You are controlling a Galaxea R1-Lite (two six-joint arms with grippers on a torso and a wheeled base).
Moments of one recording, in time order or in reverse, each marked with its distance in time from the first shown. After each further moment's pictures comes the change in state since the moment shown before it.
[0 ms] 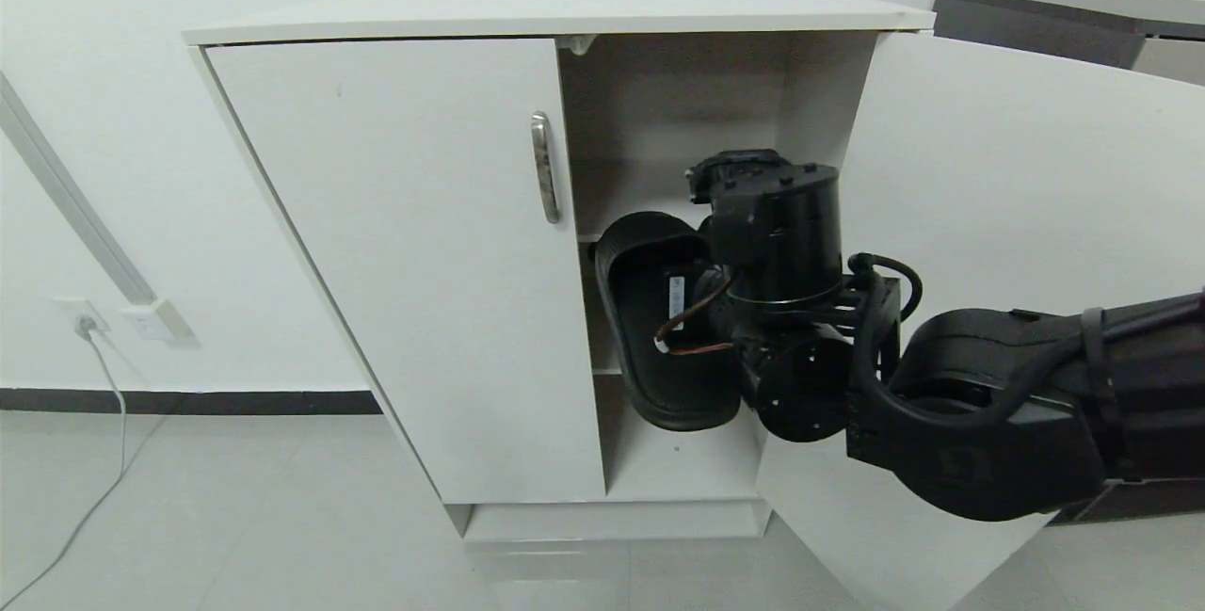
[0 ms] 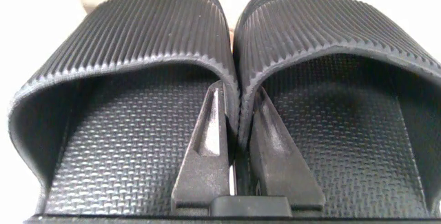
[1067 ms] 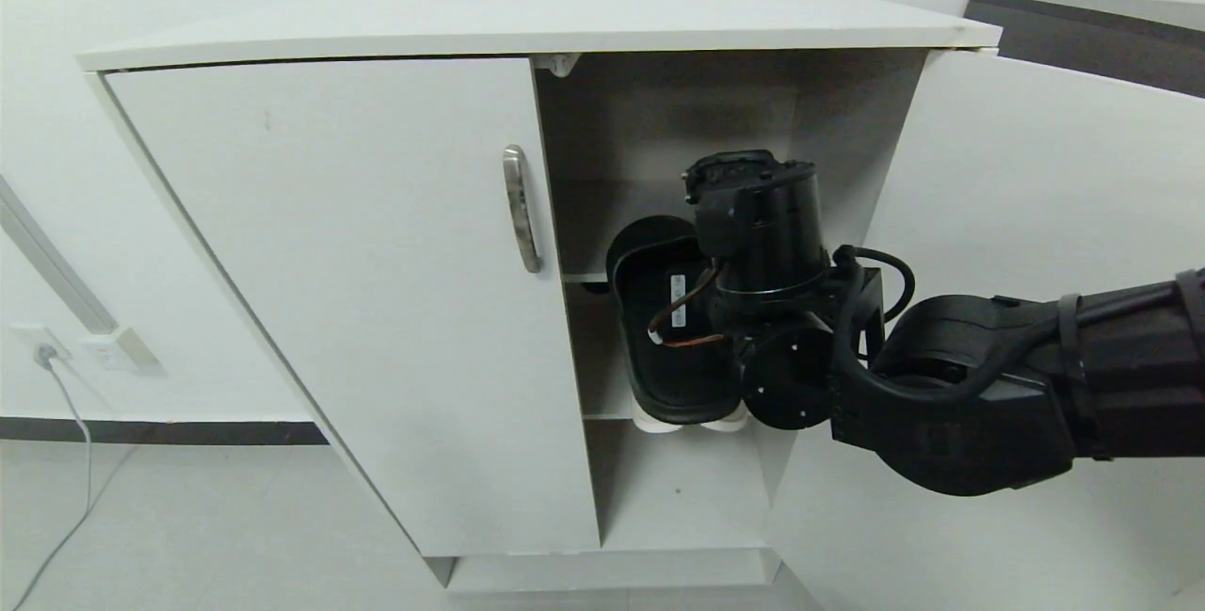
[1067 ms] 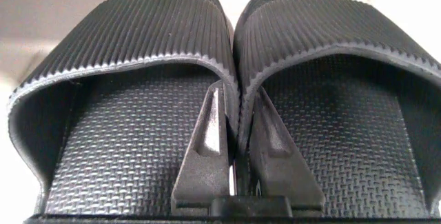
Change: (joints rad) left arm -0.001 0.000 0.000 0.000 -0.001 0.000; right arm -0.004 0.019 -0.046 0.054 -0.045 -0.006
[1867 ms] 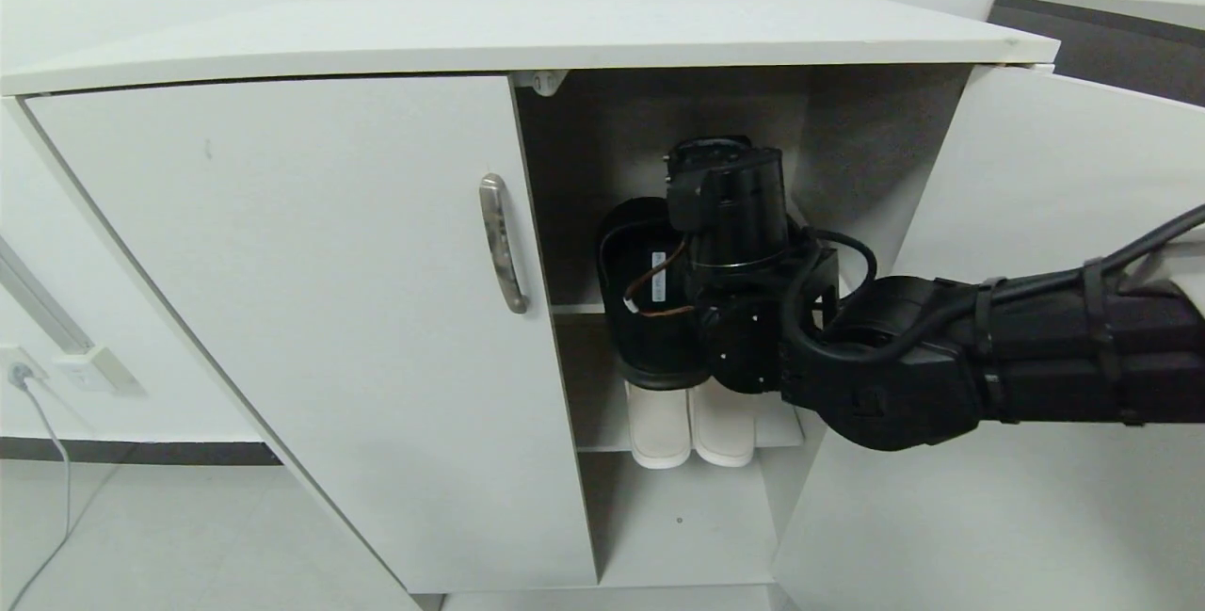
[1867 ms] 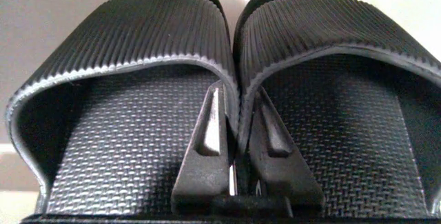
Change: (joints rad) left arm 0.001 0.000 0.001 0.000 0.001 -0.002; right arm -0.035 0.096 -0.150 0.000 0.011 -0.011
